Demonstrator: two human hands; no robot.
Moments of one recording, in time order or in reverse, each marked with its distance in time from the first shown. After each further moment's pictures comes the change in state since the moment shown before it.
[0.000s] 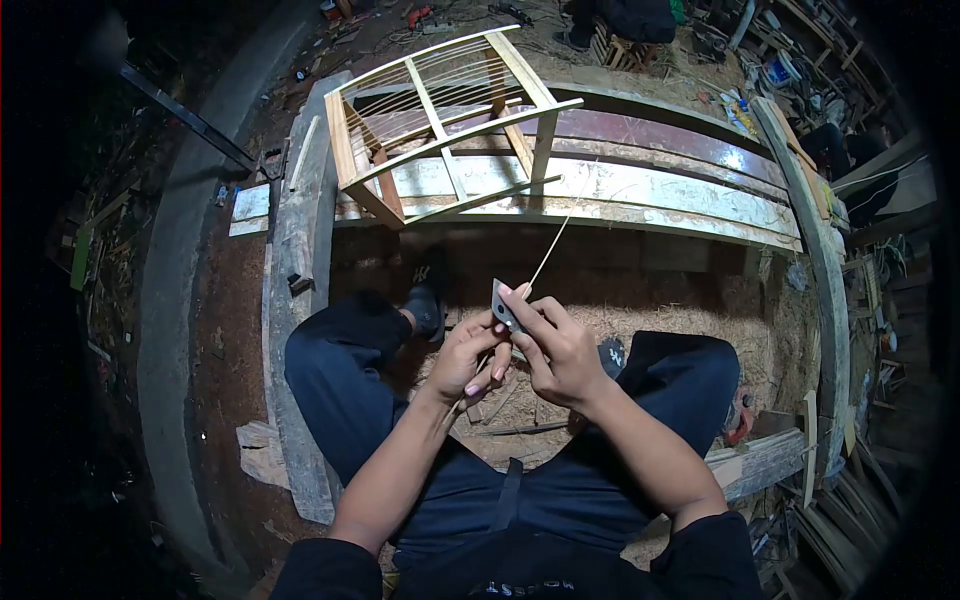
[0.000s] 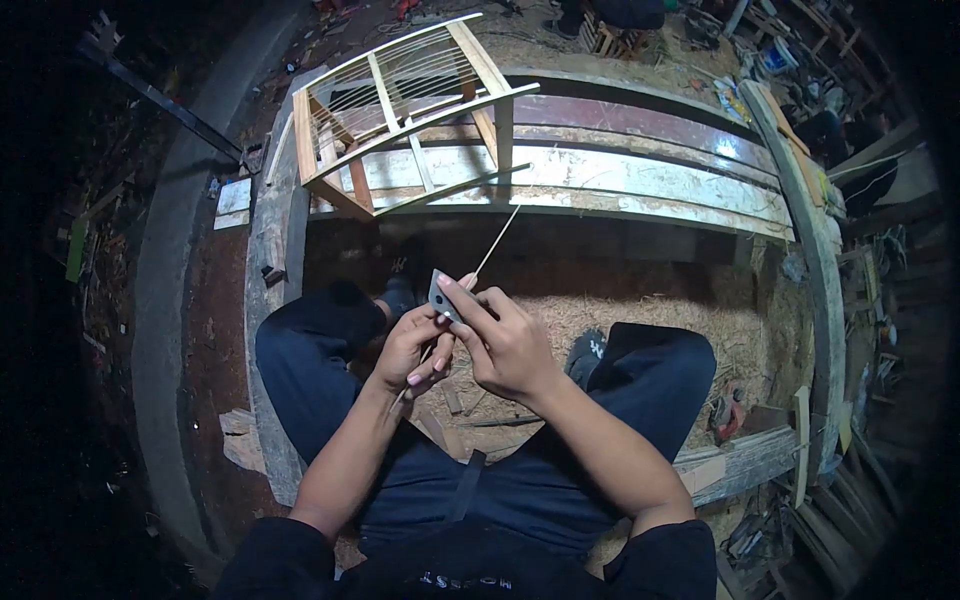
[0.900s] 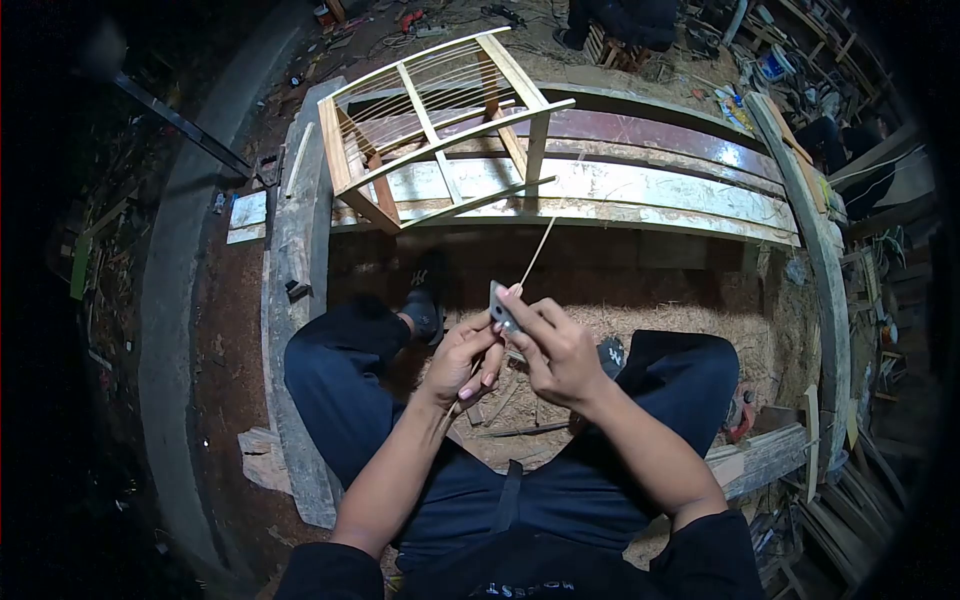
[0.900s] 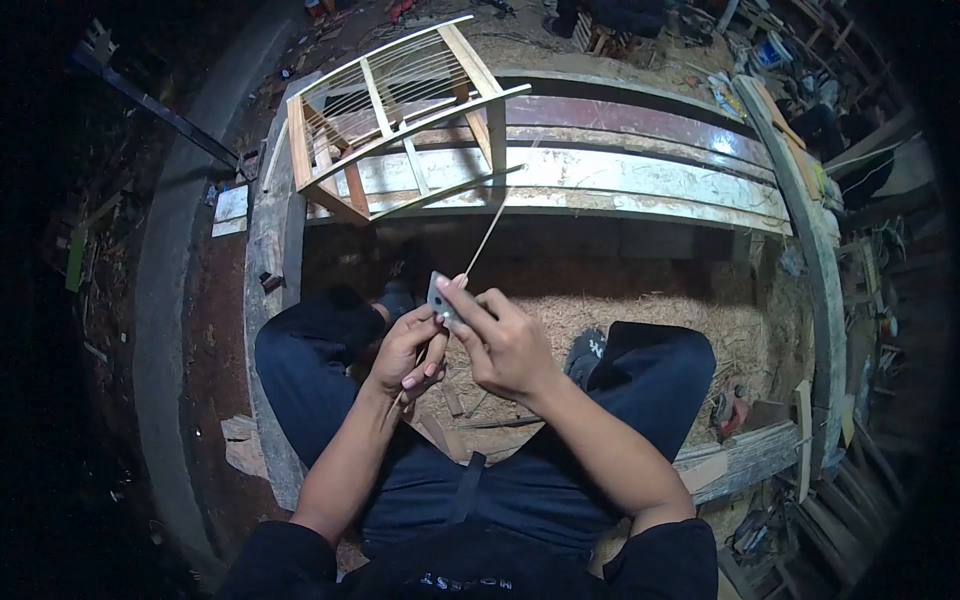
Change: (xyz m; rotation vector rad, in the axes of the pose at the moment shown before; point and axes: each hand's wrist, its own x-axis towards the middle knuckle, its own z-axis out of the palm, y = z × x) left_hand -0.004 0.010 0.008 -0.034 0.015 -0.034; right_hand 0.000 -0.002 -0.005 -0.031 -0.006 0.041
